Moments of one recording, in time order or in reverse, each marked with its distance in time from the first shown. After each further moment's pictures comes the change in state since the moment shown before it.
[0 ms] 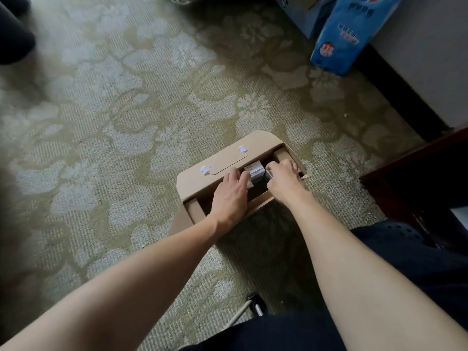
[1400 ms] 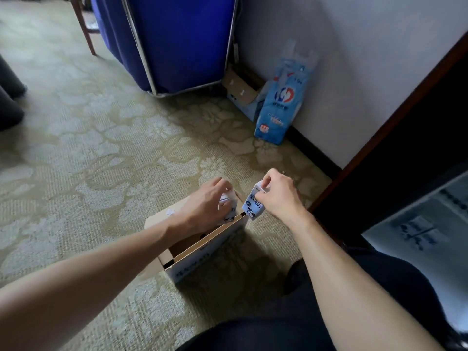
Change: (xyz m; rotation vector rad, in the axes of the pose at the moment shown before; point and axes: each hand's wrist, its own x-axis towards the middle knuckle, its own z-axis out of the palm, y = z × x) left_hand -0.019 0.093 -0.141 -0.173 0.116 0.427; right_hand -0.136 0.037 -0.144 0.292 0.446 -0.055
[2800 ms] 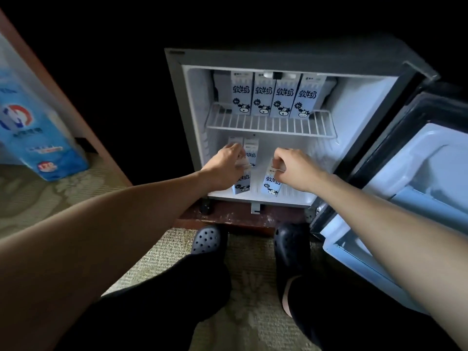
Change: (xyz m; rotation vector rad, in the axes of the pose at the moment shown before) left_hand 0.232 0.363 0.344 -0.083 -0.616 0.523; right_hand -0.134 0.450 -0.186 -0.144 0.225 0.510
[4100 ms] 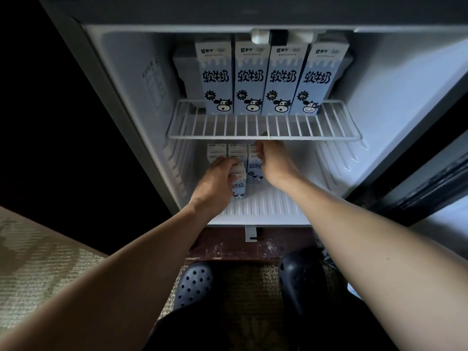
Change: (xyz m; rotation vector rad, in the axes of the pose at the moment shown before) left_hand 0.086 -0.061 0.086 -0.141 0.121 0.018; right_hand 0.143 0.064 0.096 0.151 0.243 0.163
